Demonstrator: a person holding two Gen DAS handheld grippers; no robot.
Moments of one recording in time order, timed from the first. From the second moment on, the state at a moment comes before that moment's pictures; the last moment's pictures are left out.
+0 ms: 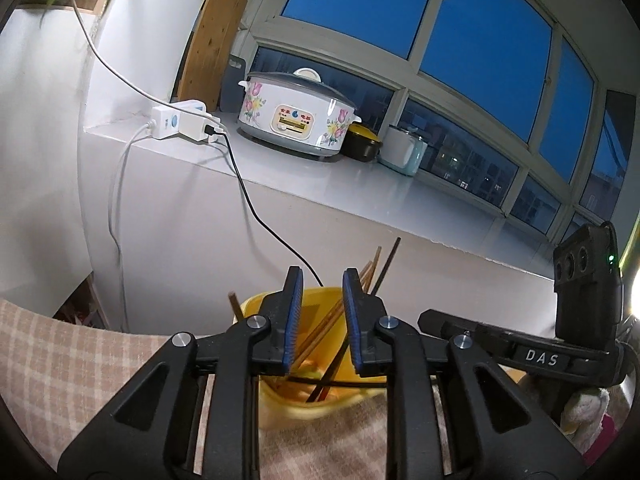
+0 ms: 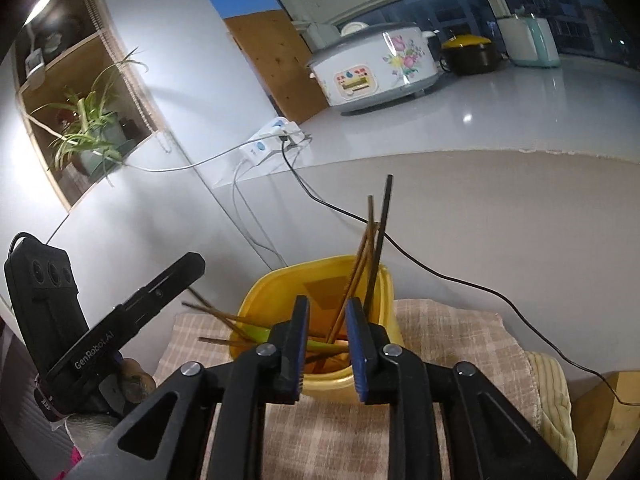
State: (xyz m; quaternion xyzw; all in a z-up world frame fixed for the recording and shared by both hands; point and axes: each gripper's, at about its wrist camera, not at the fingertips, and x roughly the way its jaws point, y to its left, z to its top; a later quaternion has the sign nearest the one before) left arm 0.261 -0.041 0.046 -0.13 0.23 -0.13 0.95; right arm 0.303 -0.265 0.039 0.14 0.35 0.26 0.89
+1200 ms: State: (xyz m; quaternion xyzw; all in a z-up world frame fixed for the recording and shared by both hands) left arm 0.125 -0.027 0.054 -0.05 0.20 -0.09 0.97; right arm 0.179 -0.250 0.050 0.05 0.29 0.19 0.94
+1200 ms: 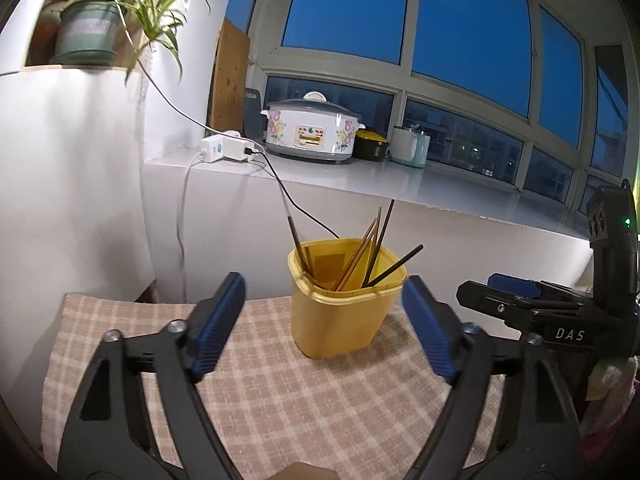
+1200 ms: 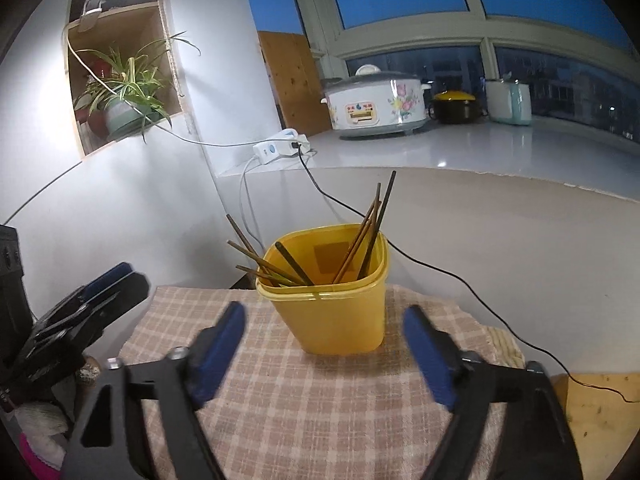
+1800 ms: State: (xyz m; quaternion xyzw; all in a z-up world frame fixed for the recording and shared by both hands) left arm 0.085 -0.020 0.018 -0.05 0.25 -0.02 0.97; right arm 0.139 -0.255 0.031 0.07 0.29 0.16 0.94
